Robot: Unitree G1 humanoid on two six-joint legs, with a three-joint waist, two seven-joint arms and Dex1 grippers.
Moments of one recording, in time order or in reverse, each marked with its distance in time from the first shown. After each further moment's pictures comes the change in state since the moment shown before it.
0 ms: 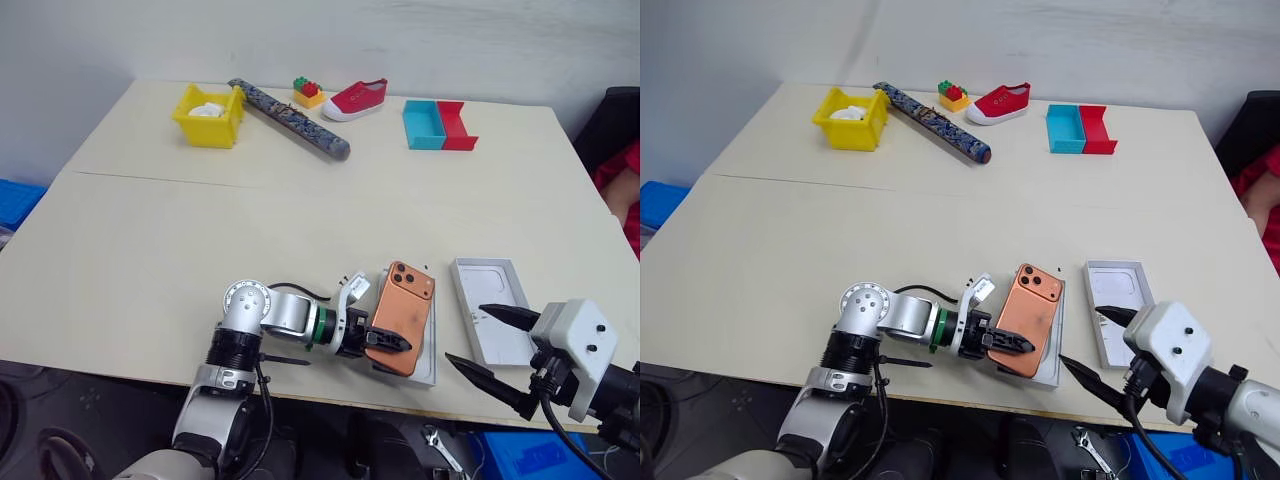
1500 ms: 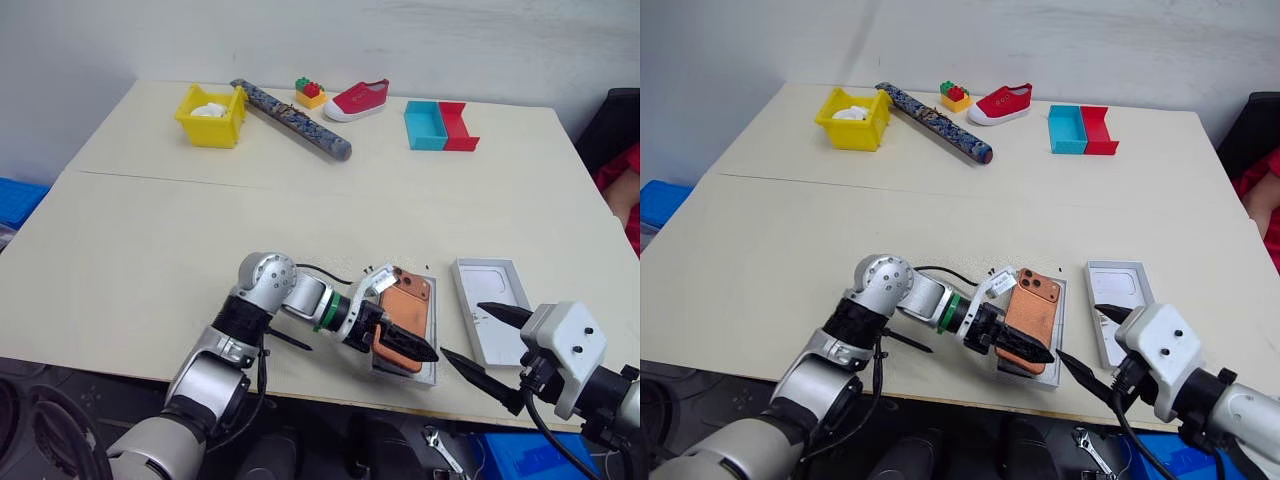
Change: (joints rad) left arm -0.198 0.157 -0.369 -0.066 0.293 -0.067 -0.606; right arm 0.033 0.011 0.093 0.004 -0.039 -0.079 -0.120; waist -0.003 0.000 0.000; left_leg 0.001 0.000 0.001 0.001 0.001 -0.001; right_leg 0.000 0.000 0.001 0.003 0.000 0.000
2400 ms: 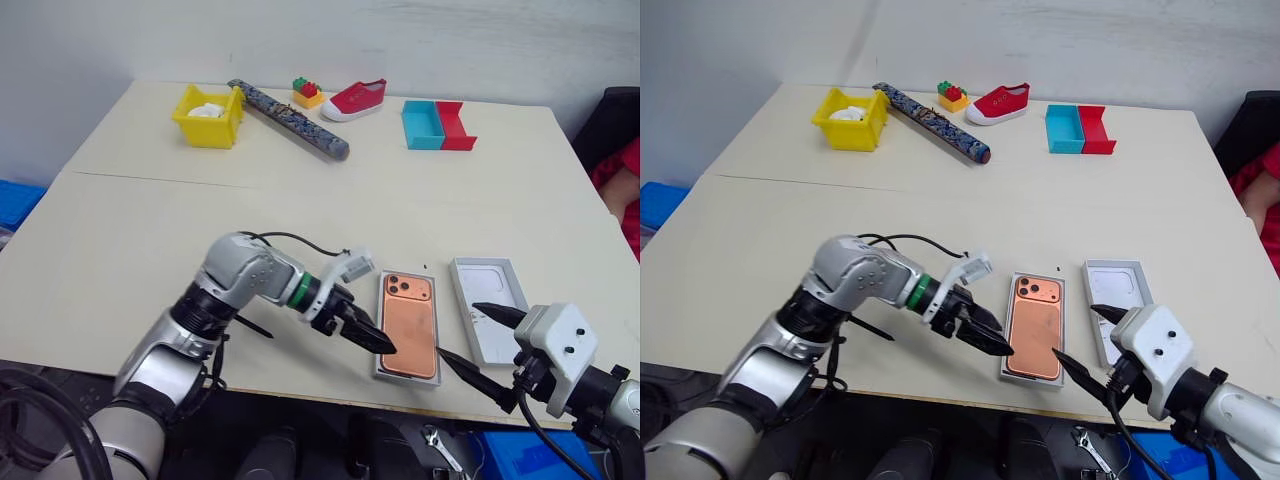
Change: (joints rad) left arm -0.042 0.318 -0.105 -0.233 0.193 -0.153 -0.363; right arm 0.003 0.002 0.061 0.036 -0.039 -0.064 -0.006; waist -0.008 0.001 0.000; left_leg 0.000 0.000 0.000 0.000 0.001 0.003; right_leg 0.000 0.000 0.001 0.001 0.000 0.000
